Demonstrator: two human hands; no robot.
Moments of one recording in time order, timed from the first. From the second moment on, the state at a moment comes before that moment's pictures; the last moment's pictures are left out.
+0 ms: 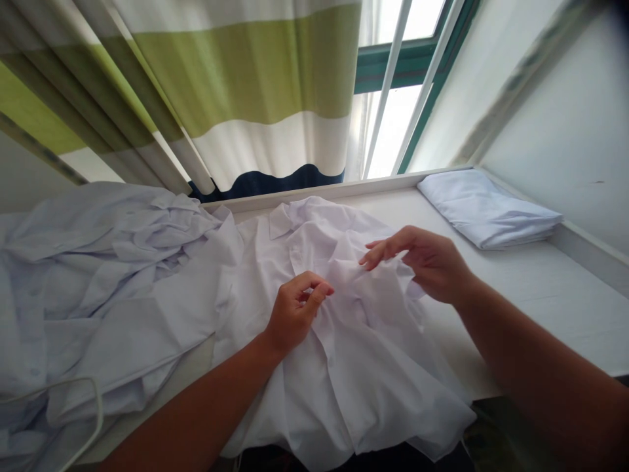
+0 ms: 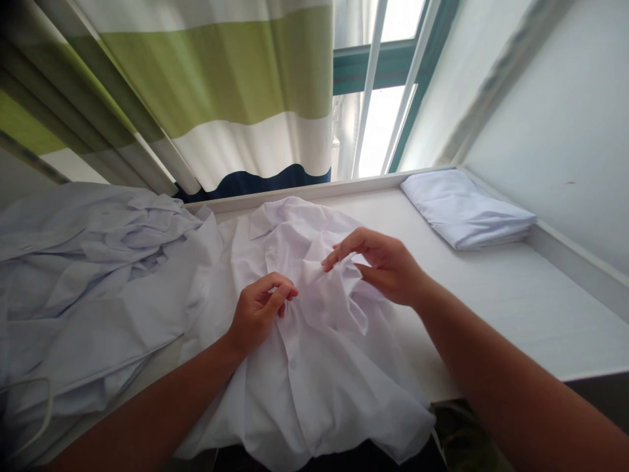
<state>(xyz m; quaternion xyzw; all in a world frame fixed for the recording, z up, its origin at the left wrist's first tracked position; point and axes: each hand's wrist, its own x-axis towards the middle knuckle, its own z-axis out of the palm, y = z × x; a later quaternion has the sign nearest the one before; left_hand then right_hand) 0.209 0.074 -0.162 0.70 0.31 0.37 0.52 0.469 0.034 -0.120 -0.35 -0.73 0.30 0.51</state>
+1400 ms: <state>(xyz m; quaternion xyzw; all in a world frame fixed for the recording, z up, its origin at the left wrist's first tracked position) 0.004 0.060 -0.042 0.69 0.58 0.21 0.38 0.232 0.094 -0.081 -0.41 -0.78 0.16 0.44</state>
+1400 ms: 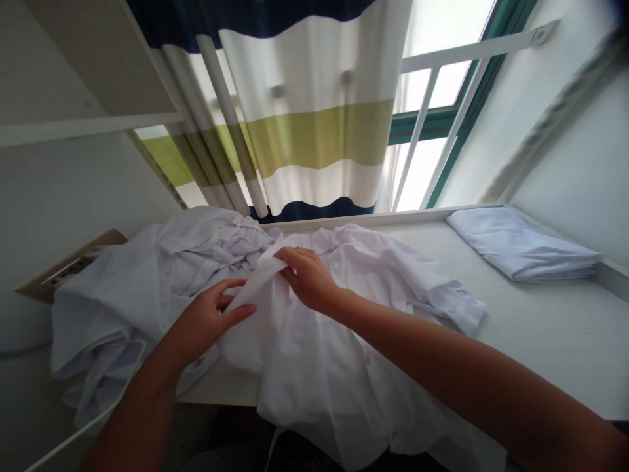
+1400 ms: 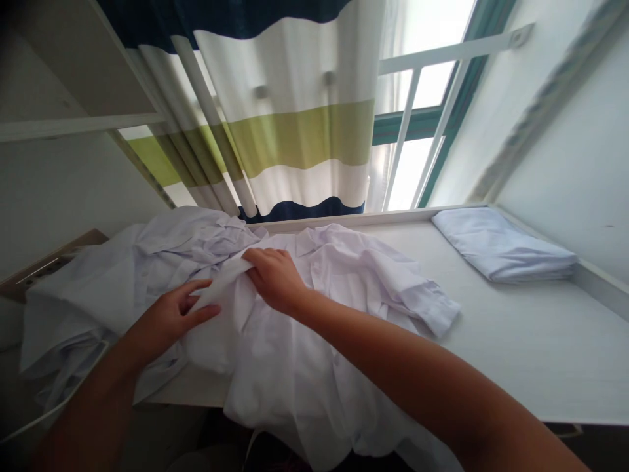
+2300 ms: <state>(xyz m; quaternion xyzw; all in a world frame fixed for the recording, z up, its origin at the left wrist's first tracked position) 0.142 0.079 -0.057 0.51 0.38 0.35 0.69 0.355 0.020 -0.096 -0.27 -0.85 0.09 0.44</state>
